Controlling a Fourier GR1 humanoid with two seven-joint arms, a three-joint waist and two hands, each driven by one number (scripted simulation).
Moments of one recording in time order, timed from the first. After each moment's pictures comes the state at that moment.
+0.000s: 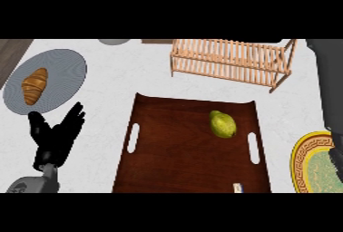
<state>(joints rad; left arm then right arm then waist) -0.07 0.30 -0.04 -1.37 0.27 0.09 0.25 -1.36 -0.31 0.01 -1.29 0.69 0.14 1.01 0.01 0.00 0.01</state>
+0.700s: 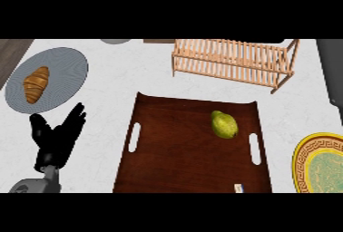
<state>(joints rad) -0.05 0.28 -0.04 -1.39 0.24 0.08 0.25 -1.39 -0.36 -0.03 -0.94 0.71 0.12 0.76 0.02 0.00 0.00</state>
